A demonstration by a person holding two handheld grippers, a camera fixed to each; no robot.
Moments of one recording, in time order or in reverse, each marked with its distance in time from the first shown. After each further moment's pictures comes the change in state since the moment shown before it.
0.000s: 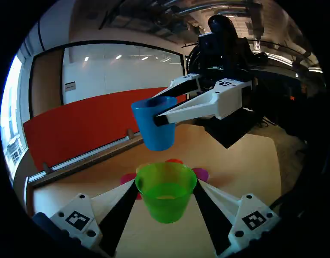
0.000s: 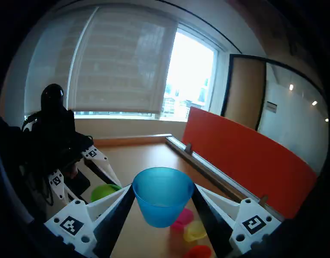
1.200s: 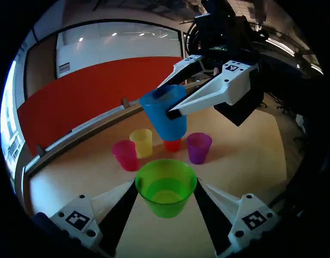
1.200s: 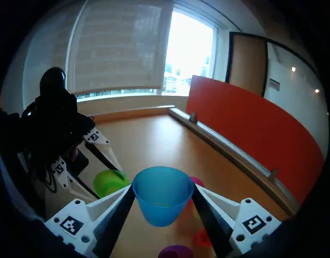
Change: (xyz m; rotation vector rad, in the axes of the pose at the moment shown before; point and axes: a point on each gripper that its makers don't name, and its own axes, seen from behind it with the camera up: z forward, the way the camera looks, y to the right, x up) left arm -0.086 0.004 0.020 -0.028 -0.208 0.009; right arm -0.102 -0.001 0.013 0.033 -0.176 0.053
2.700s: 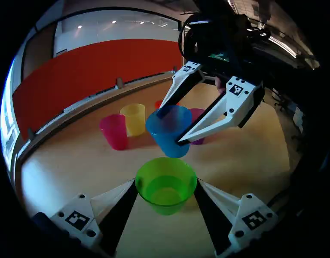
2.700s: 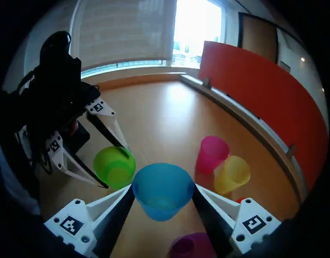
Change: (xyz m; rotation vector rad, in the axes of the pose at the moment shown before) left arm -0.060 0.013 0.031 -0.041 -0.084 -0.039; right arm -0.108 -0.025 0.049 0.077 -0.198 0.000
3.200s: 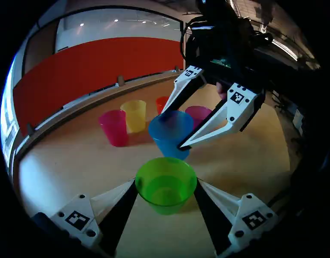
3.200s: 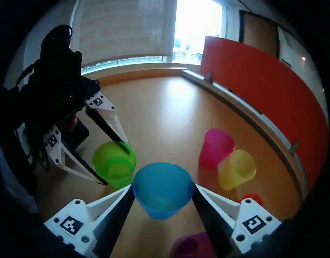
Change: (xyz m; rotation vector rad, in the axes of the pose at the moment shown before) left arm -0.009 -0.001 0.006 -0.004 0.001 -0.019; right arm -0.014 -0.003 0.012 0.002 -0.025 -0.001
